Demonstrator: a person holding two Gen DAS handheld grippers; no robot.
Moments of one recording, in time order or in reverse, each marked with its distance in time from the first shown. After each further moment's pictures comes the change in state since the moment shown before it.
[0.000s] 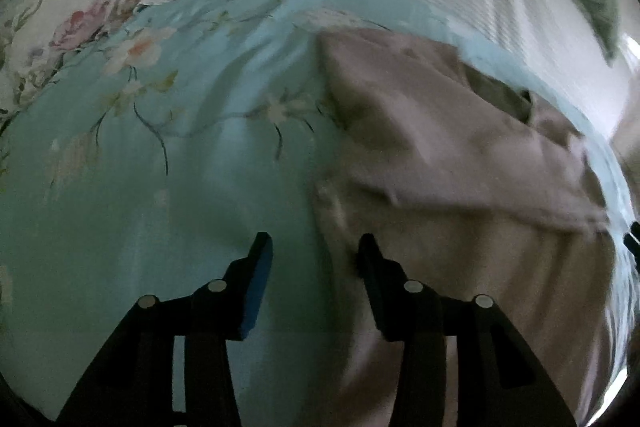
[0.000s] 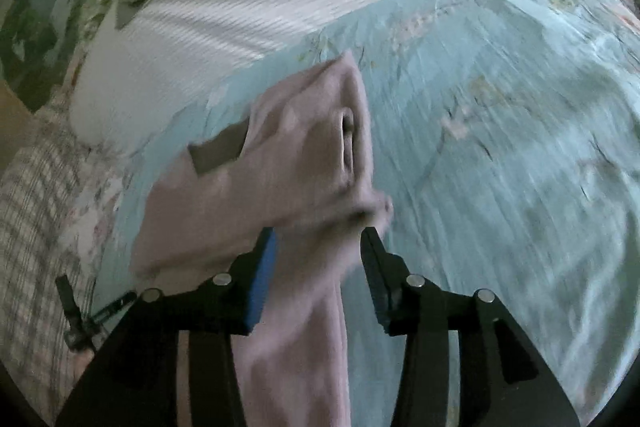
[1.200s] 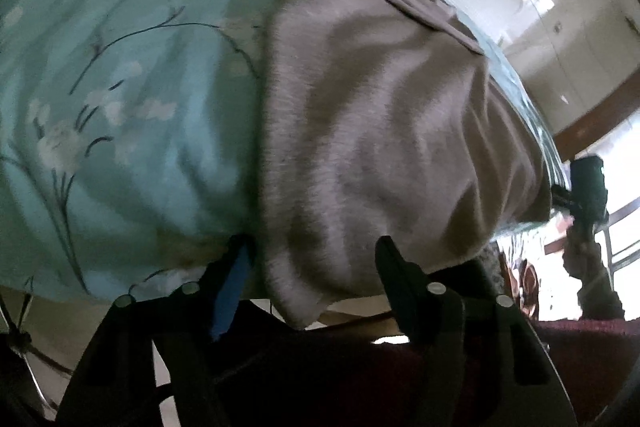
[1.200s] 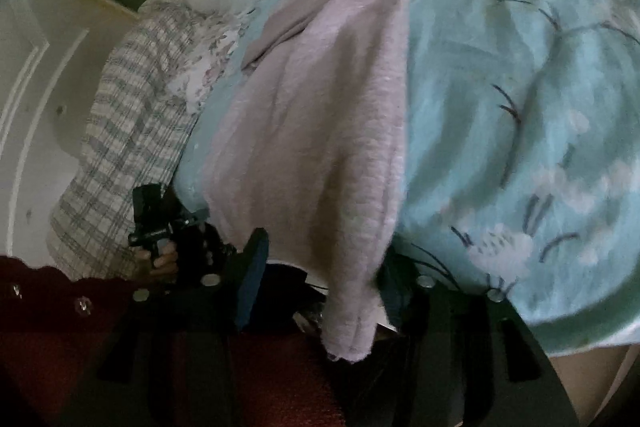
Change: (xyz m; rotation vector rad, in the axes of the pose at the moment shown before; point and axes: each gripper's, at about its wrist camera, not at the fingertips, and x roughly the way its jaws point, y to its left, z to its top) left arm -0.091 0.036 -0.213 0.107 0.209 -0.387; right arm -0.060 -0.023 -0.182 -0.165 0.346 0.399
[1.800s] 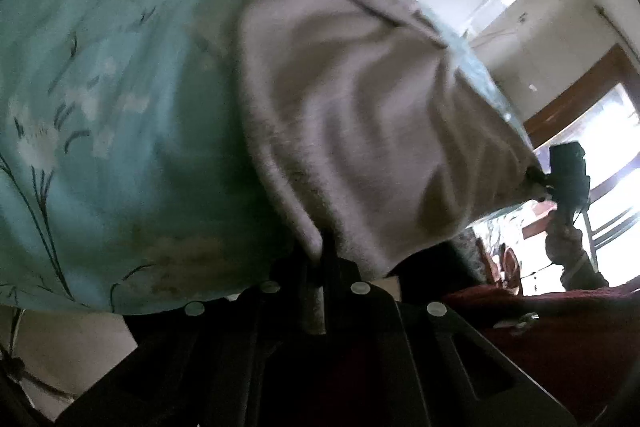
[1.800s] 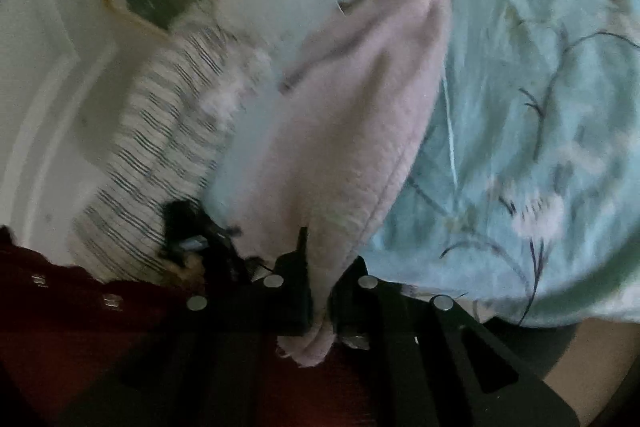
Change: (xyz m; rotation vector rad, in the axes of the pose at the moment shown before) left arm -0.016 0.000 -0.013 0.057 -0.045 -0.123; right arm -0.038 0.019 -0.037 0.049 -0.194 0.150
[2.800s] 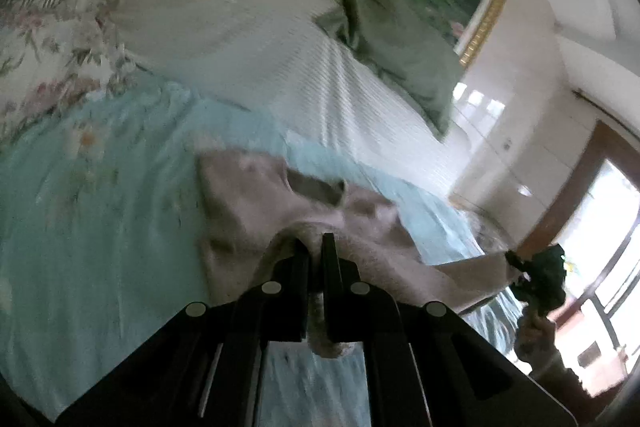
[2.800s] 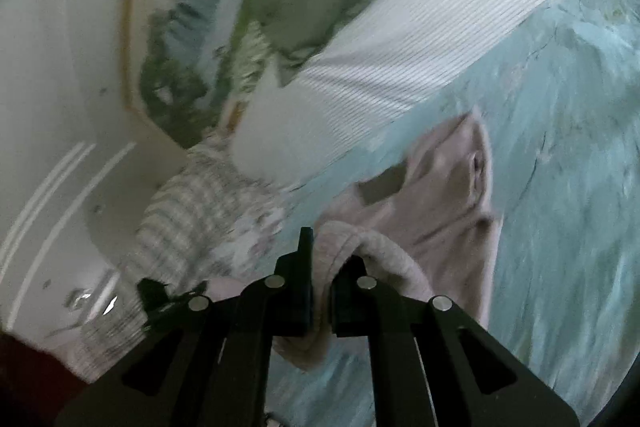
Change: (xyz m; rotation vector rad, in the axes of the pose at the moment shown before) left arm -0.077 -0.042 0.213 -0.008 -0.528 0.017; right arm 0.015 0.005 0.226 -0.021 -0.373 -0.056
